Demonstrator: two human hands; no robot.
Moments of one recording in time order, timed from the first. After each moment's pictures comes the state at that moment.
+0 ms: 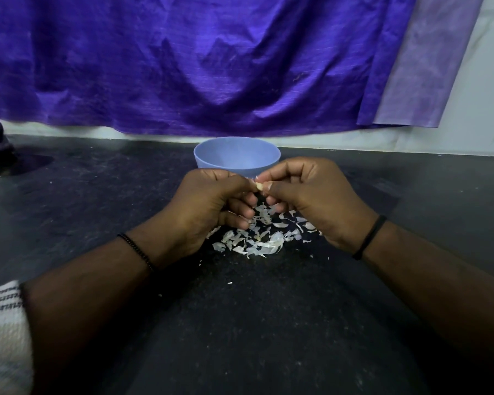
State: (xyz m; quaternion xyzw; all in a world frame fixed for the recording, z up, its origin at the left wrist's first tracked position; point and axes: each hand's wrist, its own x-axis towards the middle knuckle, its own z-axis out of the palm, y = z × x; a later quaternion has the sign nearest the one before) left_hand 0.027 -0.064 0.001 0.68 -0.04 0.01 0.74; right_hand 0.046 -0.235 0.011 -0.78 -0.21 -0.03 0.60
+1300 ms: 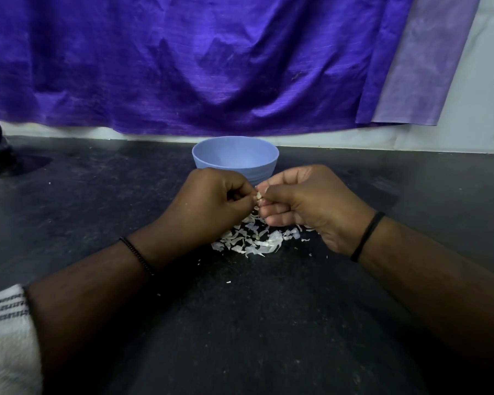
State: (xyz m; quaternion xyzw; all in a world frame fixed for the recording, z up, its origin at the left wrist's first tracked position) left_hand 0.027 -0.056 -0.004 0.88 -0.19 0.21 0.38; right_hand 0.037 -0.228 0.017 -0.75 -0.07 0.08 0.66
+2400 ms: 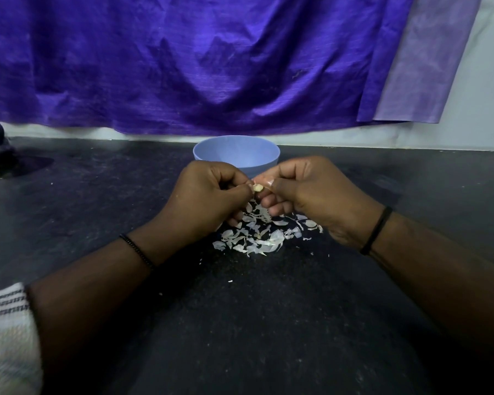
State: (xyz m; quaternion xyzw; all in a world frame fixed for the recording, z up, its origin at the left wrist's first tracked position) left_hand 0.027 -0.057 -0.002 0.82 -0.13 0.16 0.53; right_hand 0.044 -0.234 0.018 -0.77 -0.19 0.05 0.61
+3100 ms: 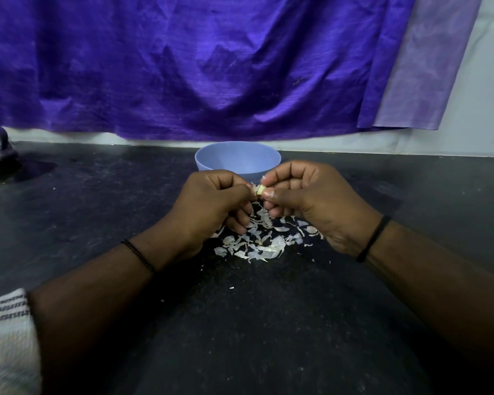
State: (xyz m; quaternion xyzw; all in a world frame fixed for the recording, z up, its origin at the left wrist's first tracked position) left_hand 0.028 -0.061 -0.002 0.73 -0.10 0.08 0.67; right_hand 0.046 -0.237 0.013 -0.72 -0.19 0.04 0.67
